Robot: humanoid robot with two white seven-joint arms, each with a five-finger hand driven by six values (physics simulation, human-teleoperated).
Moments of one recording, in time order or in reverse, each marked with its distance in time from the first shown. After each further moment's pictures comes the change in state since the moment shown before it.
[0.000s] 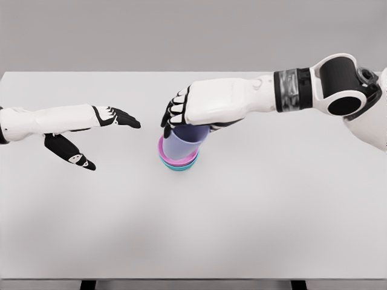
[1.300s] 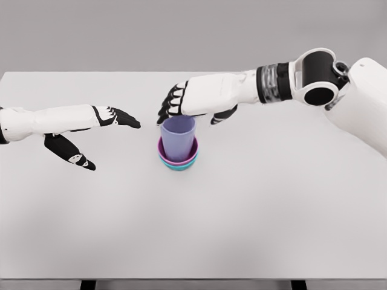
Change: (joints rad) left arm 0.000 0.000 0.000 0.000 0.000 0.000 0.000; right arm -0.052 0.078 0.053 0.166 0.090 0.000 0.000
